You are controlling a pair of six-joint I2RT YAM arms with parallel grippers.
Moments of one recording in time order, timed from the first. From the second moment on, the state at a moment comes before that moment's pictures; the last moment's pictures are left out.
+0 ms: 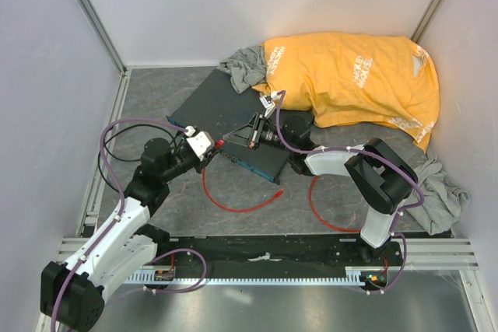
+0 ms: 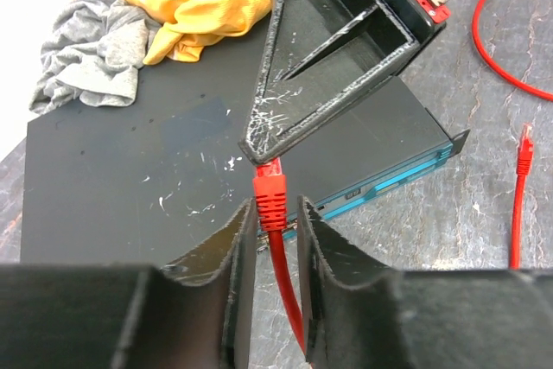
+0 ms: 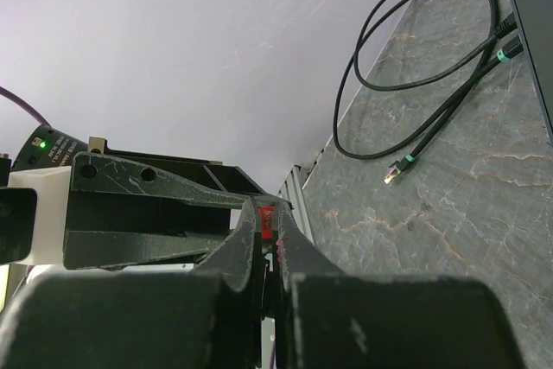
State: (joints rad) left arm -0.39 0.80 0.49 0.11 0.49 0.36; right arm 0.71 1.80 0.88 1.01 -0.54 1.15
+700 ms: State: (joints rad) left arm -0.39 0.84 0.50 0.09 0.44 0.36; right arm 0.70 1.80 0.92 0.91 -0.54 1.07
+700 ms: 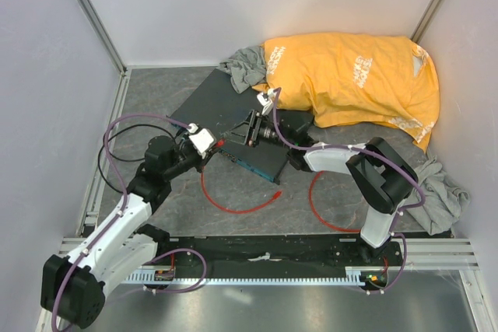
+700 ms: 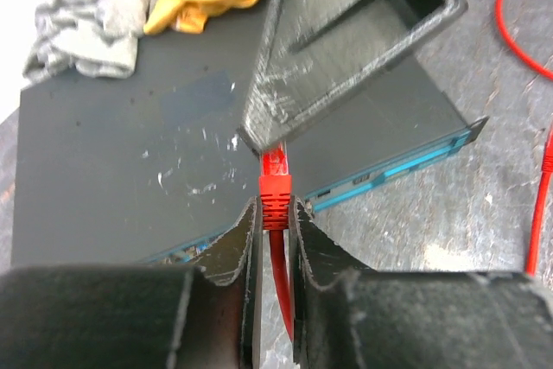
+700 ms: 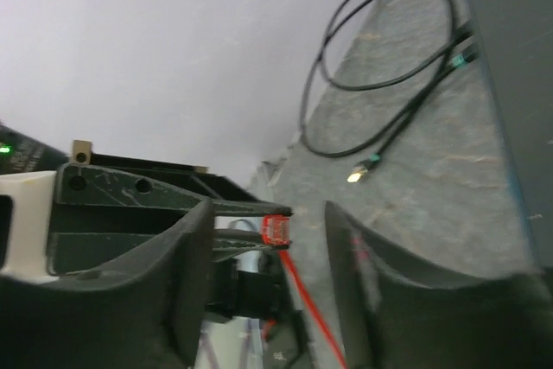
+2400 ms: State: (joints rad) left arm 0.19 1.66 0.84 0.06 0.47 0.44; right arm 0.39 1.94 1.29 0.23 -0.49 0.28
